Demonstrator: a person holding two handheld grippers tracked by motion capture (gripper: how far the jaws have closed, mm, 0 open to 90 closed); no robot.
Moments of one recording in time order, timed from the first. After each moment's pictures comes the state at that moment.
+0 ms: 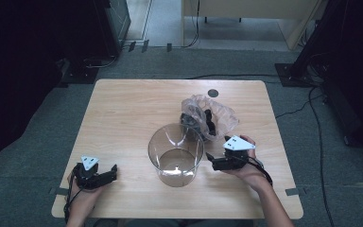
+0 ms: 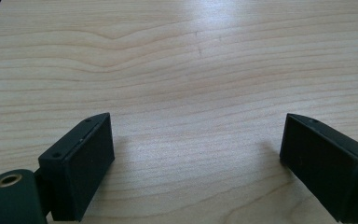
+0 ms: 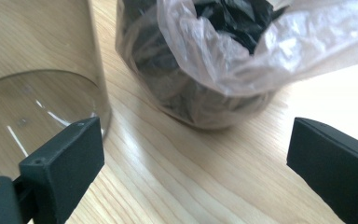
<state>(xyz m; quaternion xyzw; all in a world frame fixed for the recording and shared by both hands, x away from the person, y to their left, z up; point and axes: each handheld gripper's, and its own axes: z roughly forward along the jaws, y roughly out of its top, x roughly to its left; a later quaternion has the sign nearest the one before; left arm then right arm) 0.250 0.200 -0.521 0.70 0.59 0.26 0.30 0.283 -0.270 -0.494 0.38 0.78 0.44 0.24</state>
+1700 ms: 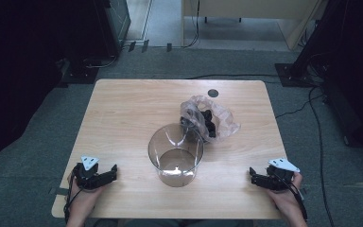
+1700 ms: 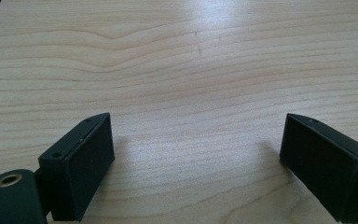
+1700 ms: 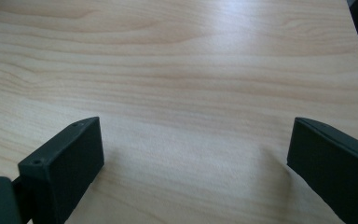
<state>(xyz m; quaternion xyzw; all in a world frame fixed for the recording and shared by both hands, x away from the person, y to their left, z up) 0.250 0.200 -0.521 0.70 0.59 0.26 0.30 0.215 -0.382 -0.527 0.60 0.68 0.31 0.27</state>
